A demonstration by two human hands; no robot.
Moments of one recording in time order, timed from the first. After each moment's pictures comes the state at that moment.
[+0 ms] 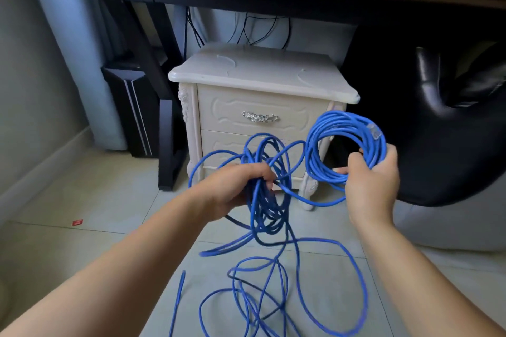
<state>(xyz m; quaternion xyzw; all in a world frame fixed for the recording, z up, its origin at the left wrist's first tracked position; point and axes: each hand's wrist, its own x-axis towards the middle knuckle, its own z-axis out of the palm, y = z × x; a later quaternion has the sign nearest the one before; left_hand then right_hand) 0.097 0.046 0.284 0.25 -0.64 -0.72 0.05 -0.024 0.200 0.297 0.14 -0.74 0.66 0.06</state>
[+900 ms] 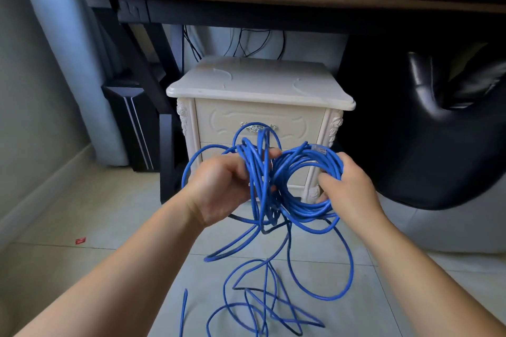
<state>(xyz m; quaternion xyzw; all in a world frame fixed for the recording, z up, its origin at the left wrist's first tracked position) 0.102 0.039 0.301 0.13 -0.48 -0.86 0.14 -0.023 0.200 0.305 0.26 -0.83 0.48 -0.10</state>
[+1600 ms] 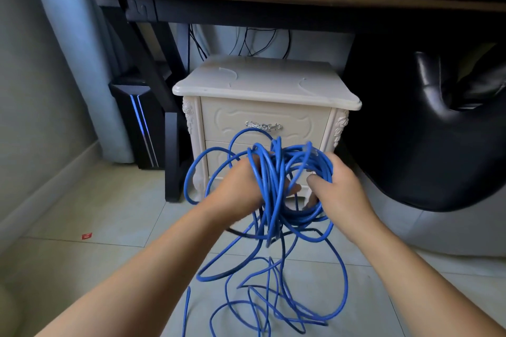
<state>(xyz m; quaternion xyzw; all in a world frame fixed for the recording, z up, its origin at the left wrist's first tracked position) 0.104 0.064 0.314 0.17 -0.86 -0.45 0.18 -0.009 0.190 0.302 0.32 -0.78 0.52 -0.13</state>
